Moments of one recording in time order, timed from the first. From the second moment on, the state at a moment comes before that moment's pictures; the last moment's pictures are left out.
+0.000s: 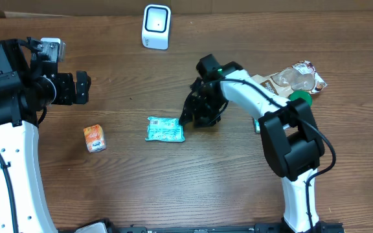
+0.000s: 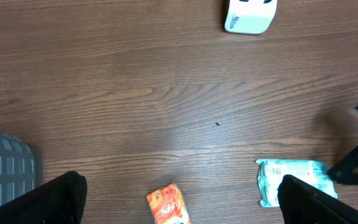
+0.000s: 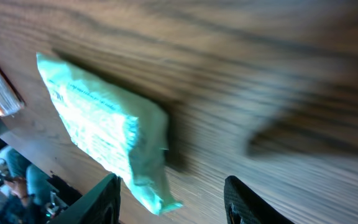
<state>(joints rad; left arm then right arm) 0.27 1.40 1.52 -1.02 0.25 0.24 0.49 2.20 1.62 -0.95 -0.60 0.44</state>
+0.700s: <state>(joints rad) 0.27 1.40 1.52 -1.02 0.25 0.24 0.52 2.13 1.45 -0.68 -0.62 0.55</state>
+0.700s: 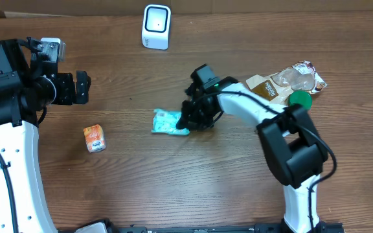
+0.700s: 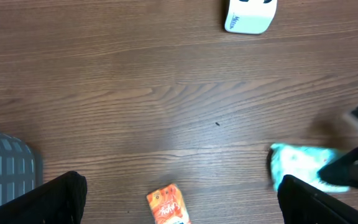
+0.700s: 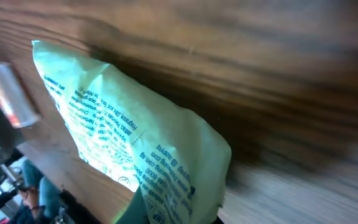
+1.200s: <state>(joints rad) 0.27 1.40 1.52 -1.02 0.25 0.24 0.37 1.57 1.45 -0.84 -0.70 0.43</state>
